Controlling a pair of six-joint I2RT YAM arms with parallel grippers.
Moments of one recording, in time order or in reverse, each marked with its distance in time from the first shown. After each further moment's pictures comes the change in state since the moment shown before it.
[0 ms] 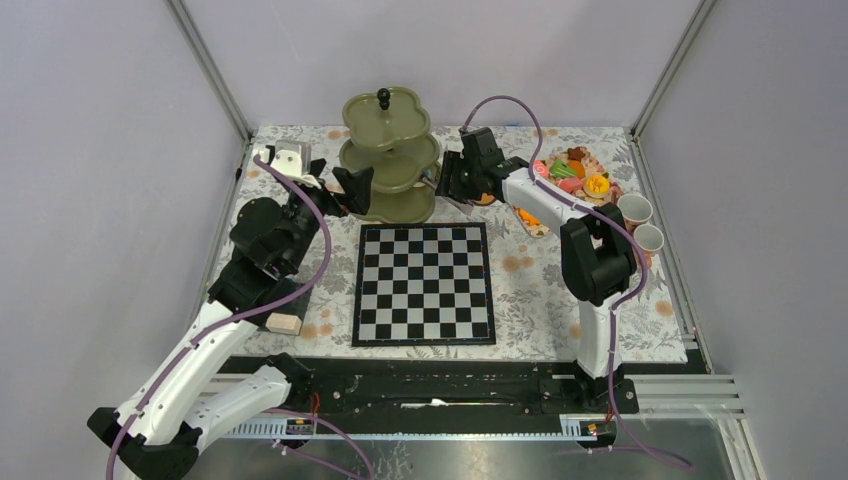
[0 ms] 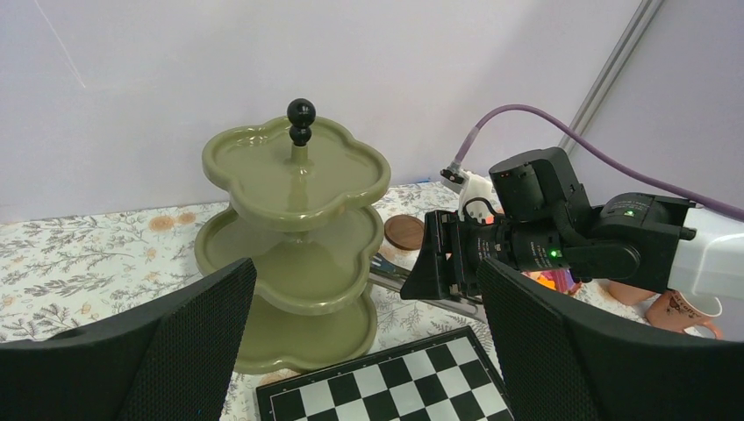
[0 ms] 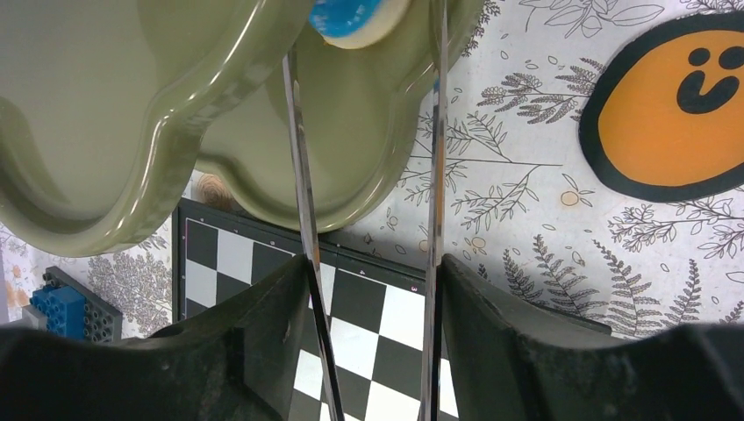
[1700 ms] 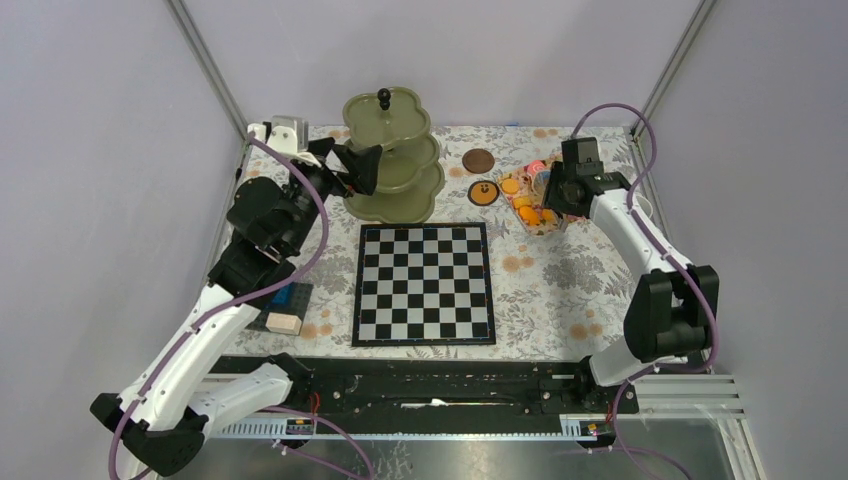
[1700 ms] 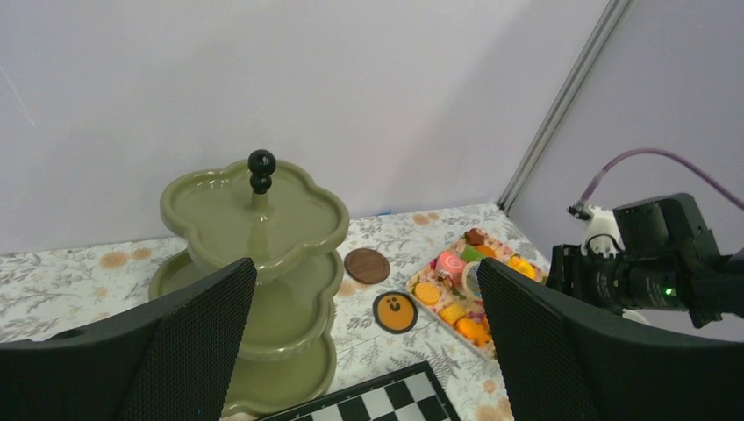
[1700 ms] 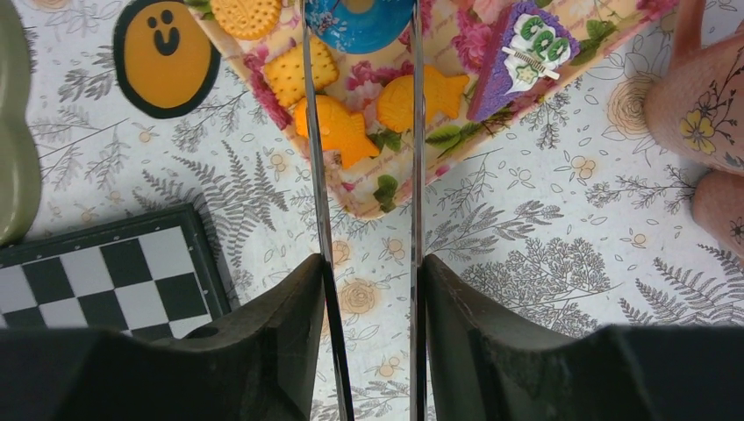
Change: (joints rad) left arm 0.000 0.089 0.112 0.029 0.045 -0.048; right arm -0.344 -0.457 -0.356 -0.232 0.276 -0.162
